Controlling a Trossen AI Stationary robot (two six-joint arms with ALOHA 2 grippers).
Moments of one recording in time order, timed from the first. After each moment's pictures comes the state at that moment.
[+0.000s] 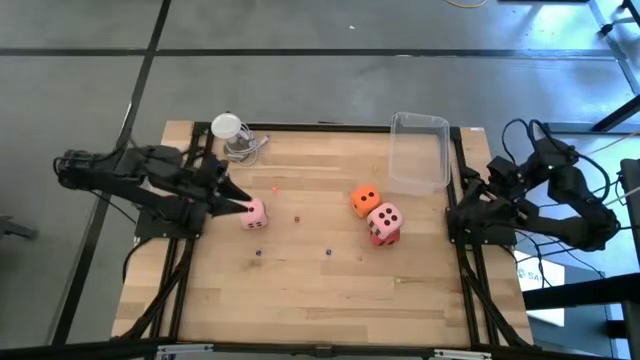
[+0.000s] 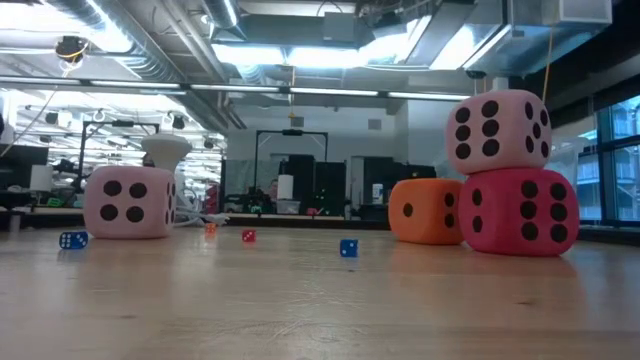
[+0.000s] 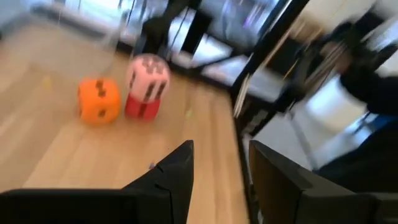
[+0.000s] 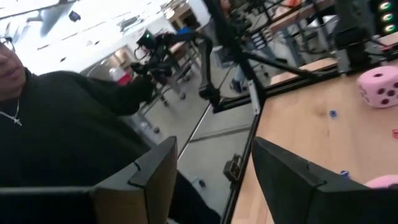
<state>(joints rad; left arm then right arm) -0.12 0.79 1.11 -0.64 0.02 -0.48 -0.32 0.36 0.93 -0.65 -0.90 0.51</state>
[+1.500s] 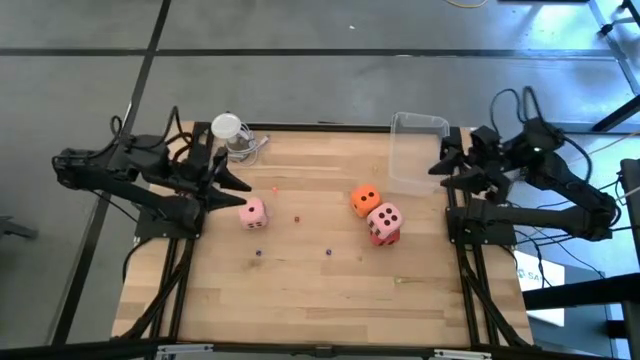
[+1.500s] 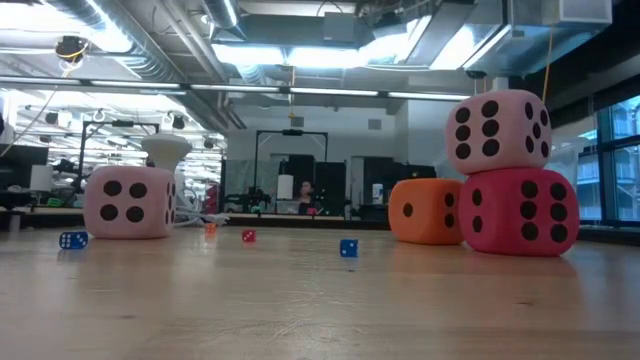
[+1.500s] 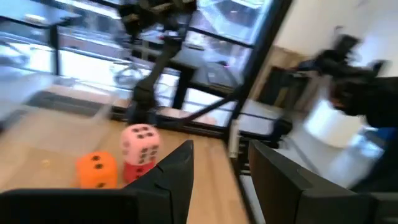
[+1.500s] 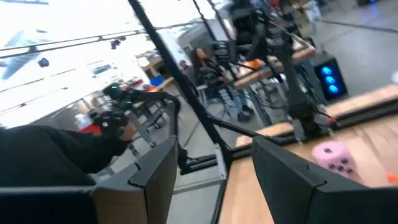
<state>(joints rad) -0.12 0.75 1.18 -0.48 -0.02 -0.31 -0.32 0.63 0.99 -0.29 -0.65 0.59</state>
